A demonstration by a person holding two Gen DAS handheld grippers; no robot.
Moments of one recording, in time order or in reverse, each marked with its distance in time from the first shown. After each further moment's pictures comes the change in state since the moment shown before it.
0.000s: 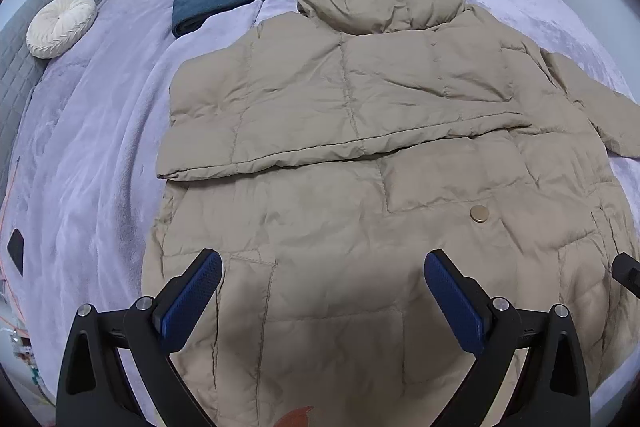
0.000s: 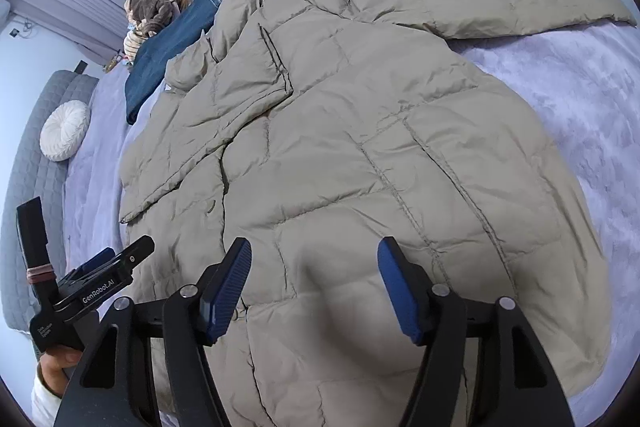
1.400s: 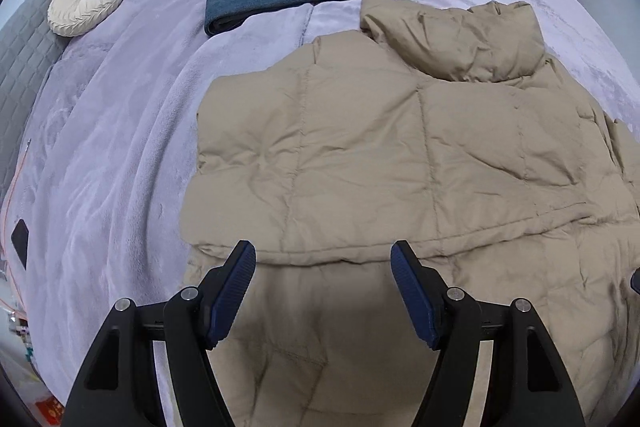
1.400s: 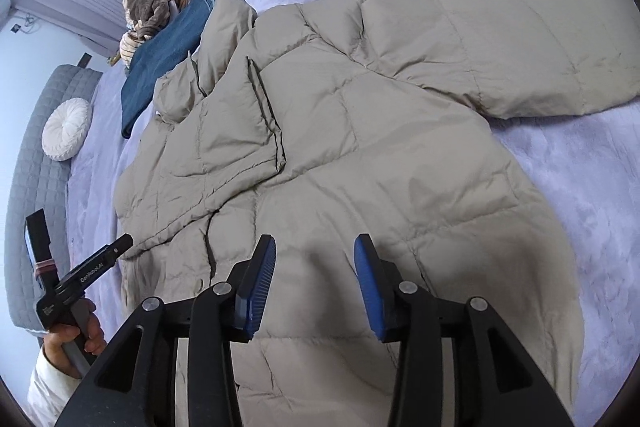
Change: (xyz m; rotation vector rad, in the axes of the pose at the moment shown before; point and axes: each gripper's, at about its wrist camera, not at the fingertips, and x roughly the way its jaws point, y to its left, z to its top) left arm 0.036 0.037 0.060 -0.126 0.009 0.066; right arm 0.036 -0.013 0.087 -0.040 0.060 0.036
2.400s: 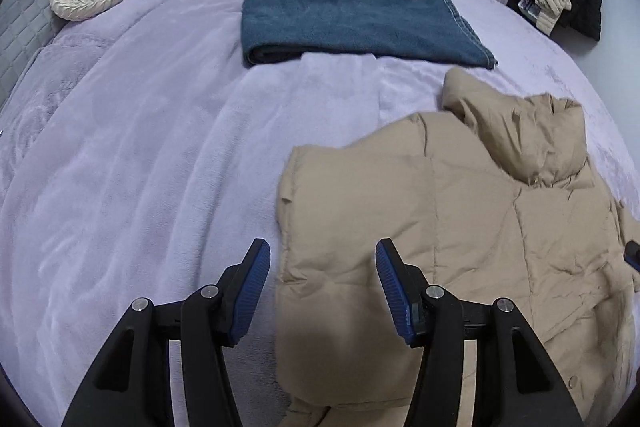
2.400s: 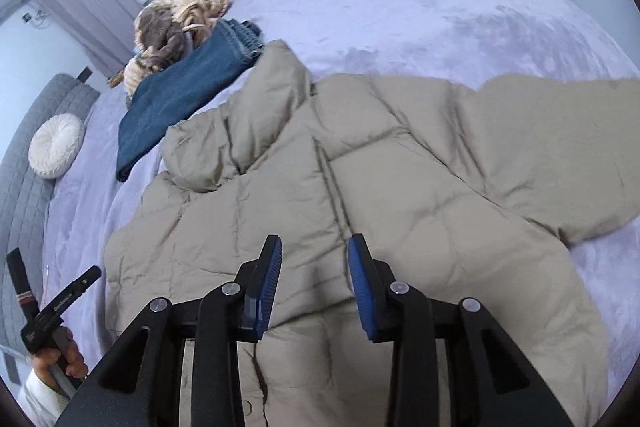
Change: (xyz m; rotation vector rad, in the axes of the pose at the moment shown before) left arm 0.063 0.118 0.061 -0.084 -0.127 -0.142; right arm 0.039 0.089 0.056 -0.116 -0.204 -0.070
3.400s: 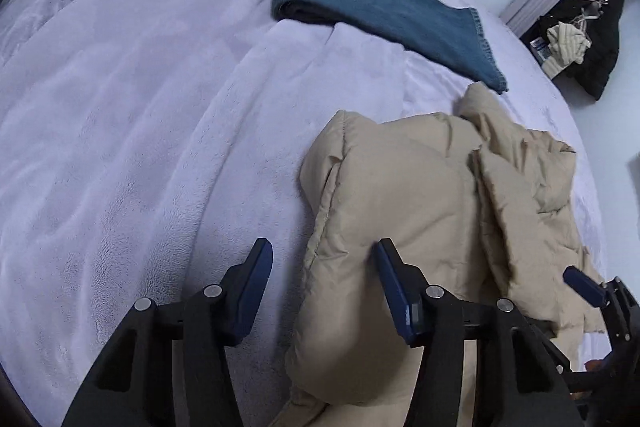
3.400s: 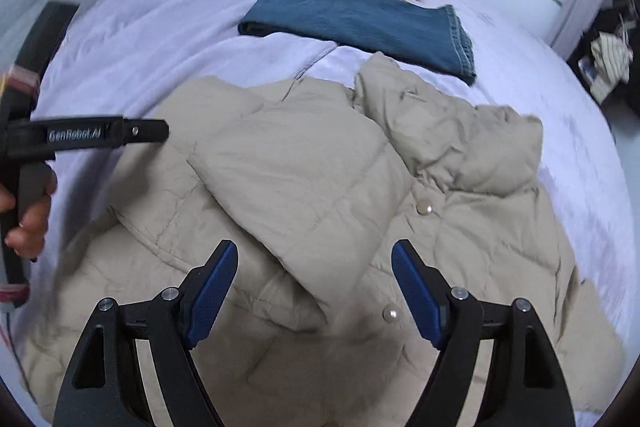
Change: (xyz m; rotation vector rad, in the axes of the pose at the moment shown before) left arm 0.018 0.058 -0.015 -0.236 0.071 -0.134; right arm 0.058 0.202 -0.066 -0.809 0.098 -0.083
